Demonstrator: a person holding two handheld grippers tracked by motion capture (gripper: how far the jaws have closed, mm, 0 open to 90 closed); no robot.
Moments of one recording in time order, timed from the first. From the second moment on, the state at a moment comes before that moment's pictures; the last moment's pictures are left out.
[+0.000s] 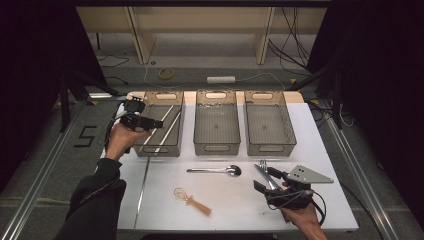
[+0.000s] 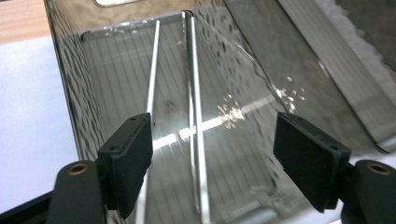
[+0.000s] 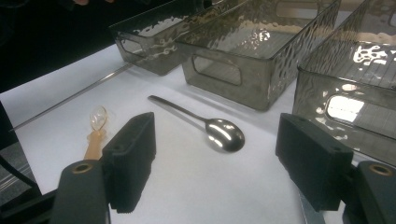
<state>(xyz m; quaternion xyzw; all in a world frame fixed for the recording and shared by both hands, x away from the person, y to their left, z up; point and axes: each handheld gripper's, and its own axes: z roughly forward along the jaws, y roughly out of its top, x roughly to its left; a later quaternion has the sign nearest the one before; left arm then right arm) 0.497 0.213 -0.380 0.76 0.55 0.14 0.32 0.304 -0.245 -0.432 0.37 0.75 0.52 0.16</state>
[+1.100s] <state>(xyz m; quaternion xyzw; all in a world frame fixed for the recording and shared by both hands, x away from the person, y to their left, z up) 0.406 0.217 -0.391 0.78 0.55 0.12 0.26 0.302 -0.243 -0.431 0.37 0.75 0.52 0.16</state>
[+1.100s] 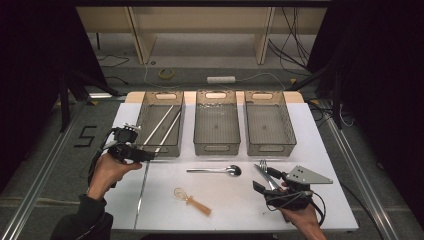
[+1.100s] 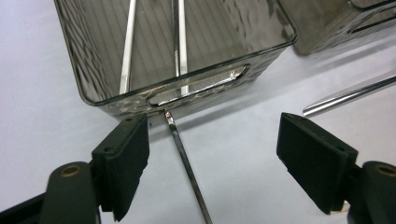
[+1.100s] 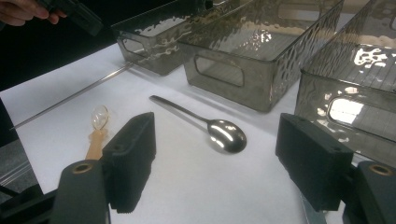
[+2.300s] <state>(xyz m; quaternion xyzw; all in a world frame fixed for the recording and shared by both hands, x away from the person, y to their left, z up) 0.366 0.223 -0.439 0.81 0.57 0.05 0.16 0.302 -0.242 -0.431 0.37 0.76 0.52 0.16</state>
